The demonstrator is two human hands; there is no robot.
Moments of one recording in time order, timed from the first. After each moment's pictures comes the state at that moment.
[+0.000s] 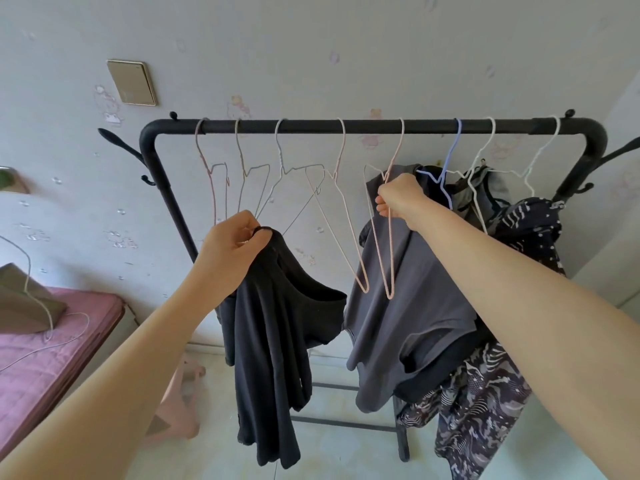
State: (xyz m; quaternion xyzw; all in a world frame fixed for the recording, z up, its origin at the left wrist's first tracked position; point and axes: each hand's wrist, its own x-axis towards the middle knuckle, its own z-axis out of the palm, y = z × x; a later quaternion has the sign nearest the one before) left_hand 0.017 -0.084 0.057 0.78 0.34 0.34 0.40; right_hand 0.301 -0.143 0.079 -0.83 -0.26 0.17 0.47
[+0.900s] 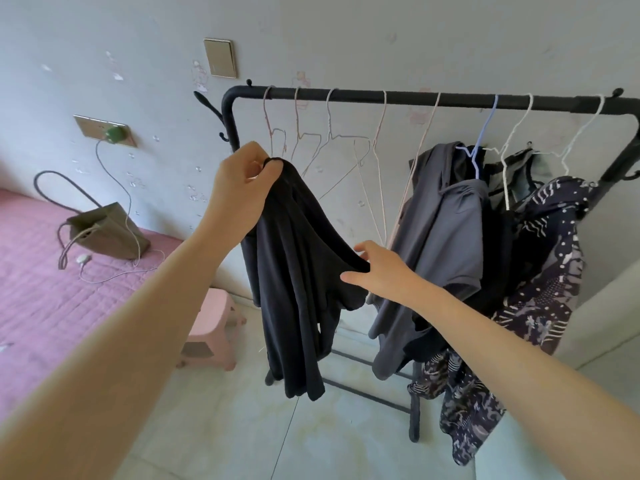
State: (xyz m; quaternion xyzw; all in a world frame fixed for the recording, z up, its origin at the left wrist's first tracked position) left_hand -0.038 -0.168 0.098 0.72 0.39 0.47 0.34; right_hand 0.164 -0.270 -0.001 -0.77 -0.54 0.27 0.22
